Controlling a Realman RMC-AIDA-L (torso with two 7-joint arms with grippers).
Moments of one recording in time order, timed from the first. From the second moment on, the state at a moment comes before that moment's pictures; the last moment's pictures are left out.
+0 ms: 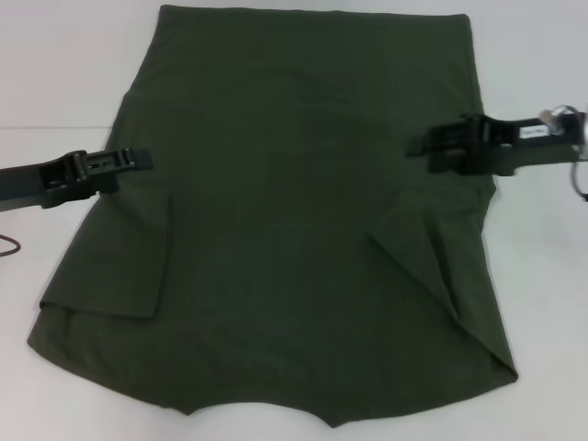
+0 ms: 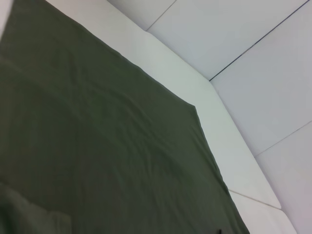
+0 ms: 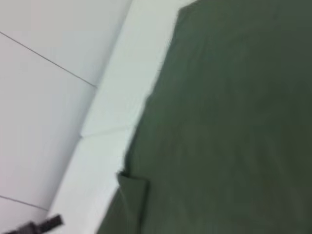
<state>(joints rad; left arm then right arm) -0.54 -2.04 0.53 0.88 2.11 1.42 -2.33 0.84 1.91 -0.73 -0.54 -2.14 -1.33 2.49</state>
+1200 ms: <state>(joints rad) -0.40 -1.94 0.53 0.84 2.36 1.54 -2.66 0.86 1.82 -0.72 -0.75 -2.35 -1.51 2.69</state>
